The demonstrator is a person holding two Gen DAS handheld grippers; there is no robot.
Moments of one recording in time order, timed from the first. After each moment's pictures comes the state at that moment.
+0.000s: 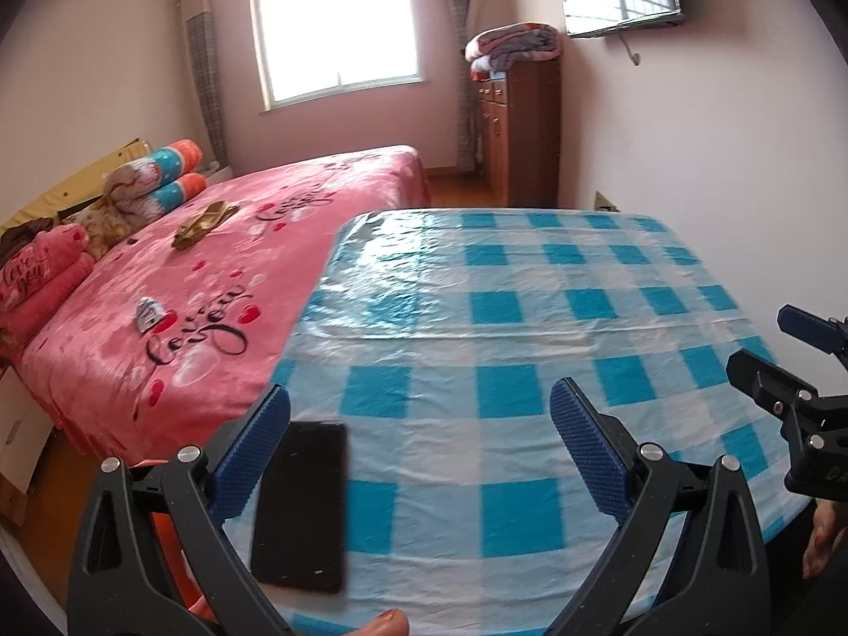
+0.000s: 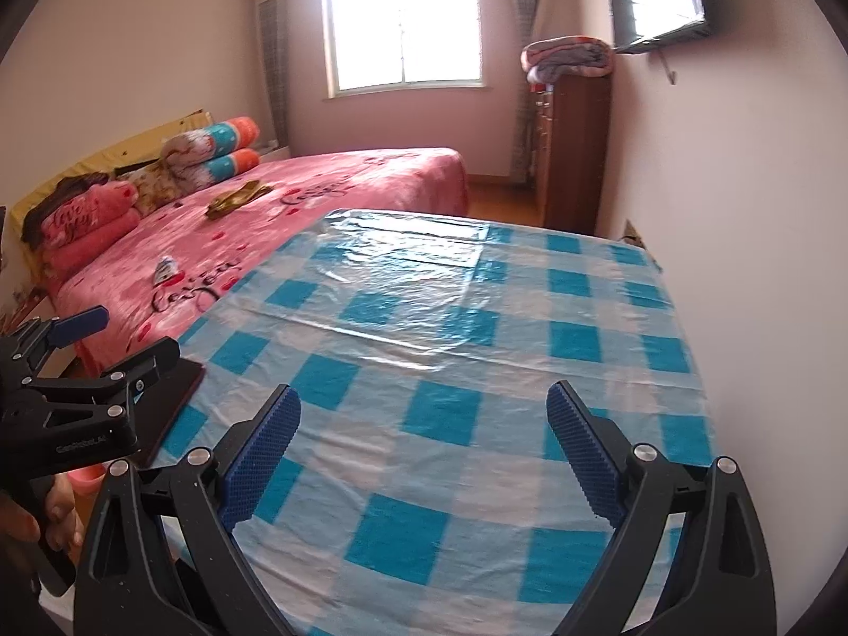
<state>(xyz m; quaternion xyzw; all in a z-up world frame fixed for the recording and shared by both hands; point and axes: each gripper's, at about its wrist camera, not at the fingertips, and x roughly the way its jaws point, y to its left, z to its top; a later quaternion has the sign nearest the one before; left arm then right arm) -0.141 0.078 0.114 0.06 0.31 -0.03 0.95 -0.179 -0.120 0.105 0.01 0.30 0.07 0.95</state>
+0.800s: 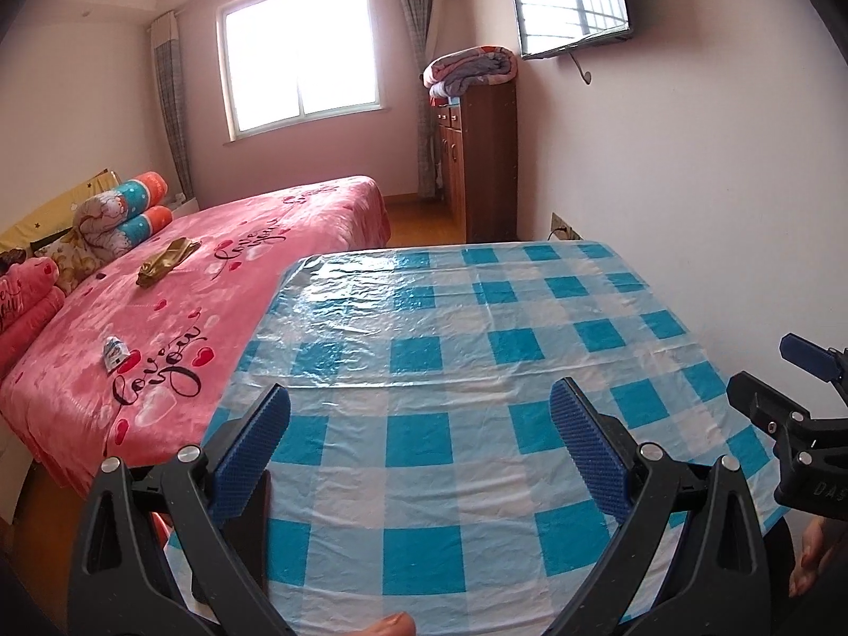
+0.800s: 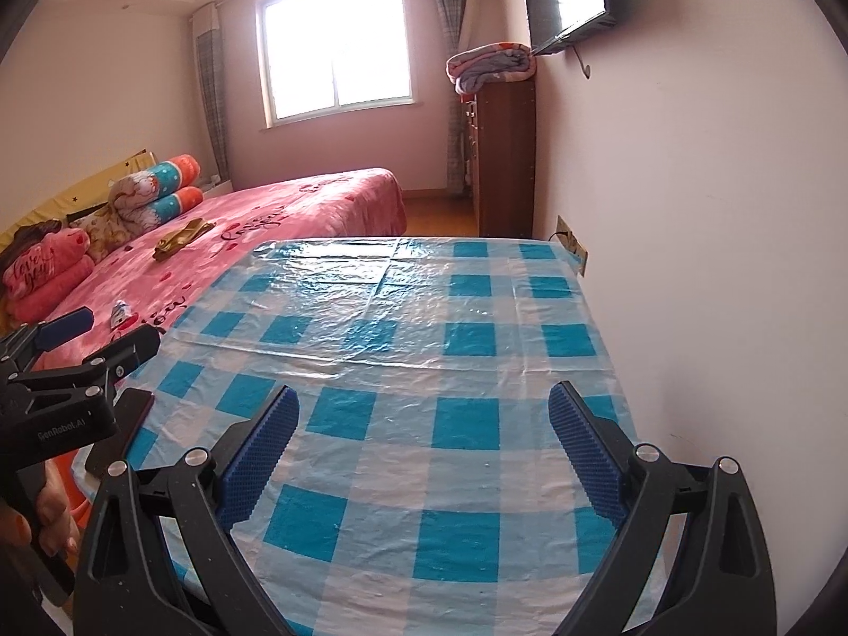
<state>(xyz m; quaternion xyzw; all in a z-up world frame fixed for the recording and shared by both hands) -0.141 0.019 0.137 0.07 0.28 -0.07 0.96 -0.208 -0.184 0.116 0.05 0.28 0.00 0.96</state>
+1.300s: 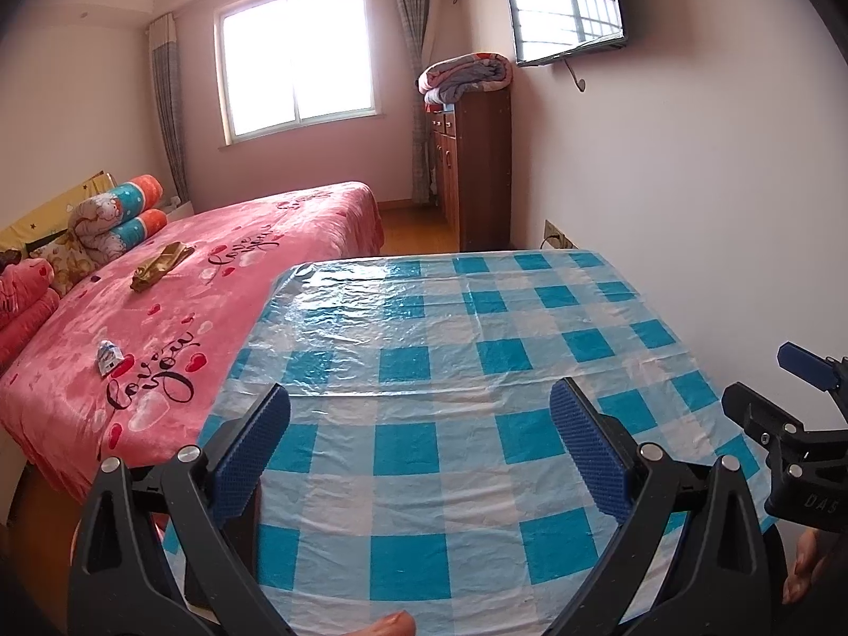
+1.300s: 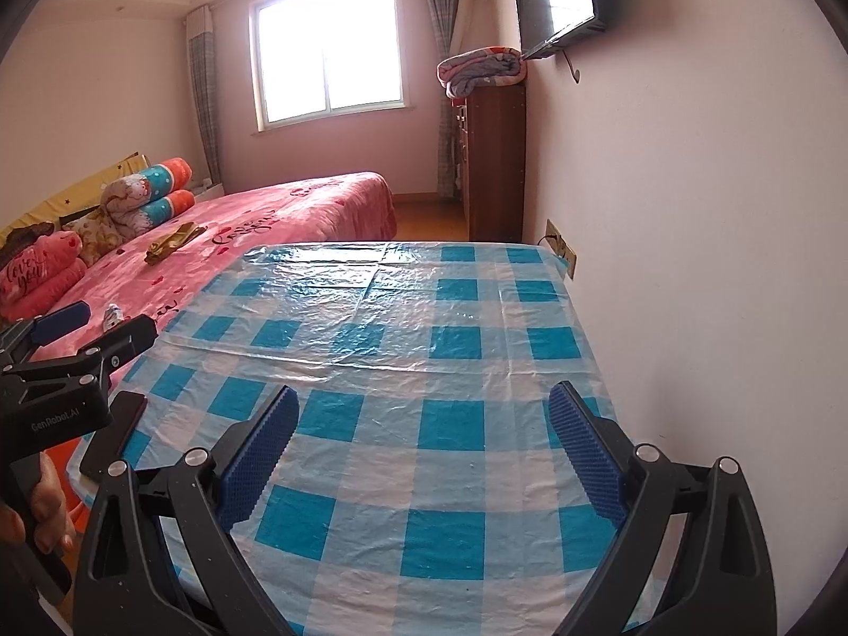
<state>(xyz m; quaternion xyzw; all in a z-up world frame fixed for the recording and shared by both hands) -0.141 0.014 0.140 0.06 0.27 -0.08 0.96 -0.212 -0.187 0.119 0.04 0.28 -0.02 0.96</state>
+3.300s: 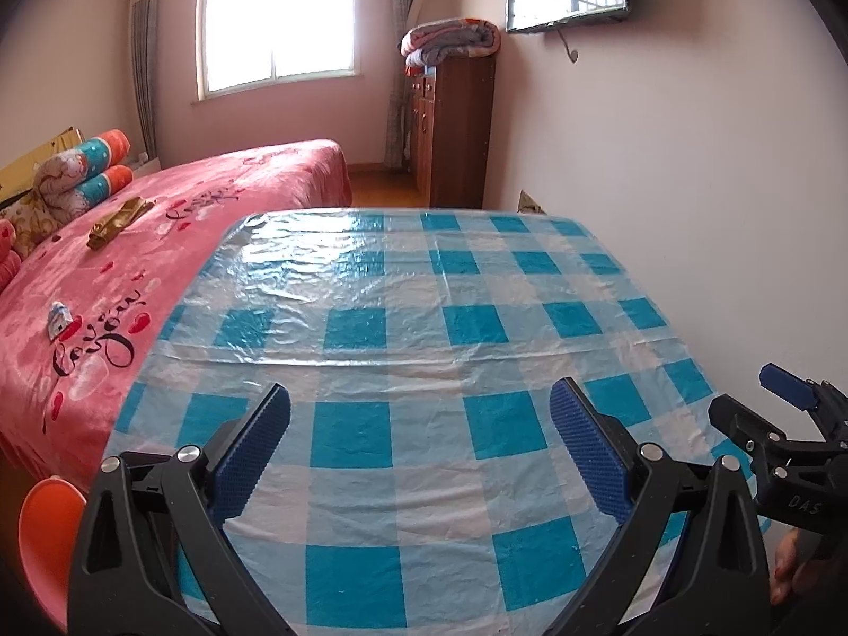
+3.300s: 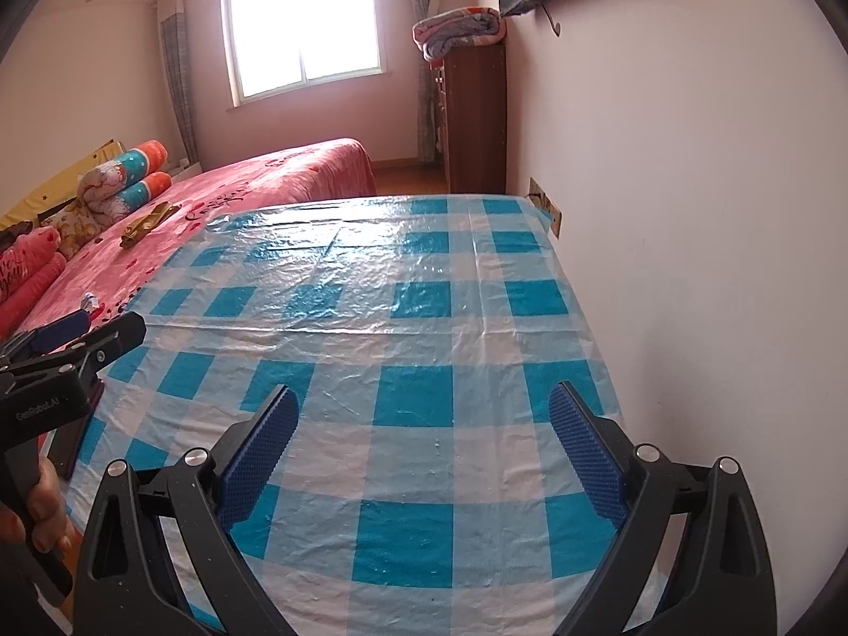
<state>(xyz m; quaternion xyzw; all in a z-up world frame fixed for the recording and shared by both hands) -0.098 0.000 0.091 0.03 0.32 -0.12 0.94 -0.180 -0.212 0.071 0.06 0.33 -0.04 0.94</state>
